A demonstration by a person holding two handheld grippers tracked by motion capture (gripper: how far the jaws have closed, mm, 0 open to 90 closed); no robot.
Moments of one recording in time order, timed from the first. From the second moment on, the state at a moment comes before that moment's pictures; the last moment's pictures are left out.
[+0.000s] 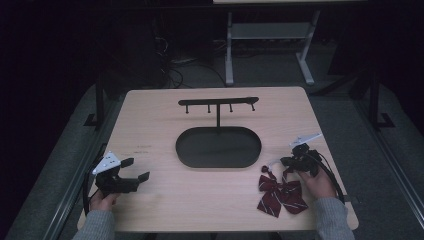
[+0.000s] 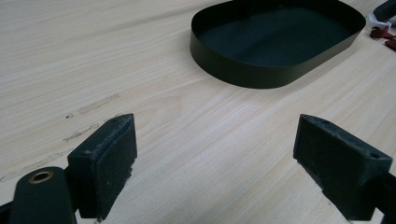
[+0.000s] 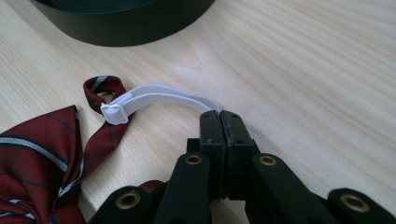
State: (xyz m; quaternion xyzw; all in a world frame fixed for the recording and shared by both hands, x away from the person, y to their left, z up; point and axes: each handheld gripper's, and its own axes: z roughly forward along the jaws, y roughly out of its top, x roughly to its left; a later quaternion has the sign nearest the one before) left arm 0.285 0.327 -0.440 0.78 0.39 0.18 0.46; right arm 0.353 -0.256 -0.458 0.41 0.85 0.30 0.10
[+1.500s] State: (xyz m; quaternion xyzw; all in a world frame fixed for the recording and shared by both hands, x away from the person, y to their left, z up) left arm 0.285 0.326 -0.440 0.78 0.39 0.18 0.46; right arm 0.327 -0.240 -0.411 0.35 0.85 0.36 0.14
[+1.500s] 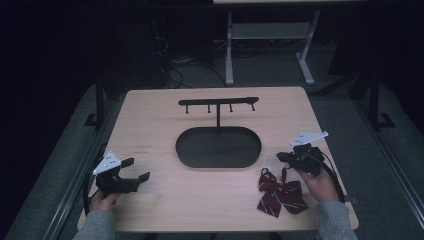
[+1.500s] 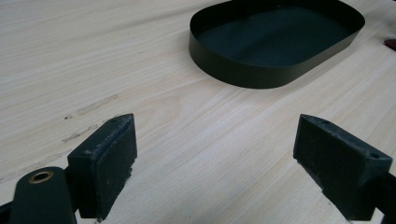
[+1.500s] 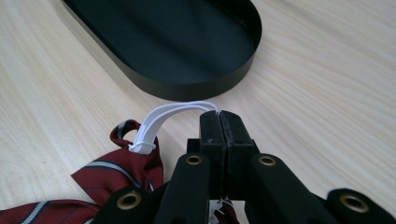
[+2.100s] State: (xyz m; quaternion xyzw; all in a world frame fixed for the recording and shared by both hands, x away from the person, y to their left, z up) left arm 0.286 0.325 -0.441 0.78 0.39 0.18 0.46; right arm 0.319 -0.232 -0.381 0.33 0.85 0.37 0.16
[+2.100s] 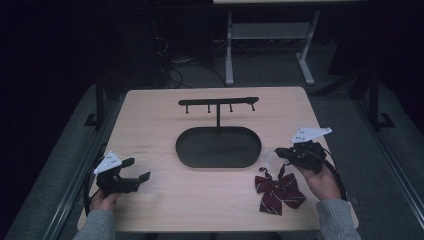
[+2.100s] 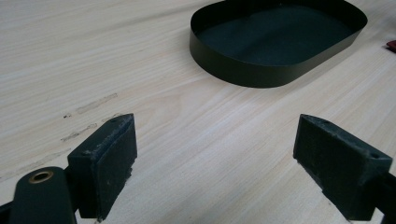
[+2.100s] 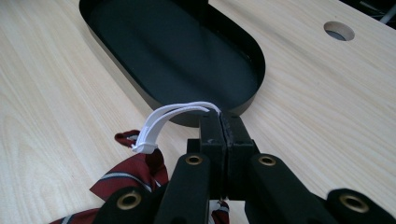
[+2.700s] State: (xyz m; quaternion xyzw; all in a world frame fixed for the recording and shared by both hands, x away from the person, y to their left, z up) left arm 0.287 0.324 -0.442 0.78 0.39 0.18 0.46; right arm 0.321 -0.221 -0.366 0.31 0.85 0.39 0.16
